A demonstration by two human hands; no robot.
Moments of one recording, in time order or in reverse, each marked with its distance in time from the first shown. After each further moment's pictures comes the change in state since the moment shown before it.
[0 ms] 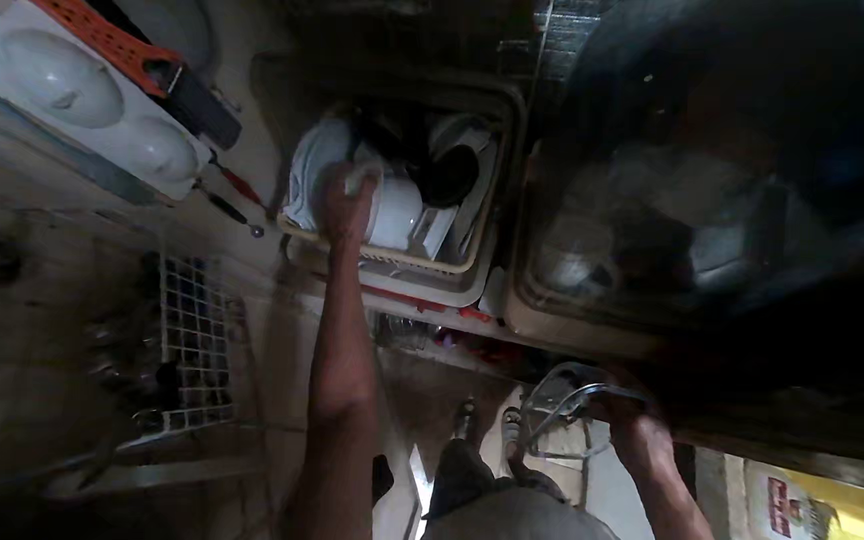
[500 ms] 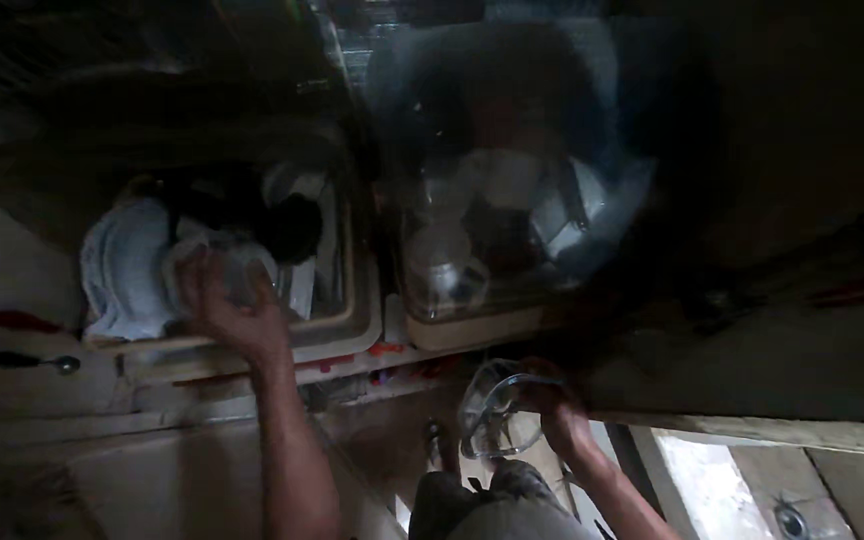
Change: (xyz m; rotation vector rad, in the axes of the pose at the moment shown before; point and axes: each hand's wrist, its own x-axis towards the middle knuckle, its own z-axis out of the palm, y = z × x) left_hand -0.096 0.048 0.022 -0.076 0.183 0.398; right_hand -0.021 0.009 -0.001 0.118 0.162 -0.041
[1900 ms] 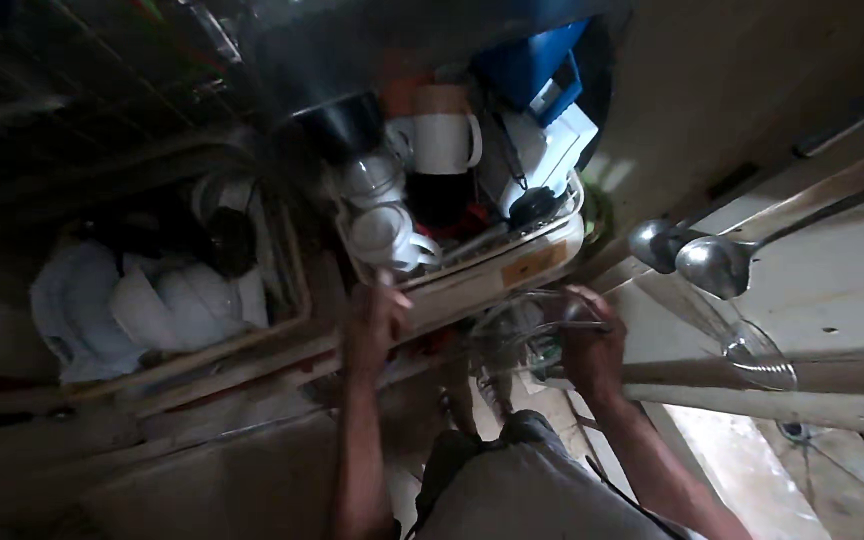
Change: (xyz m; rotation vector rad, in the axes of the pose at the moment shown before) left_hand -0.091 0.162 0.023 -0.629 -0.886 -0.425; right_hand 0.008 -0.048 -0.050 -0.007 0.271 -0.378
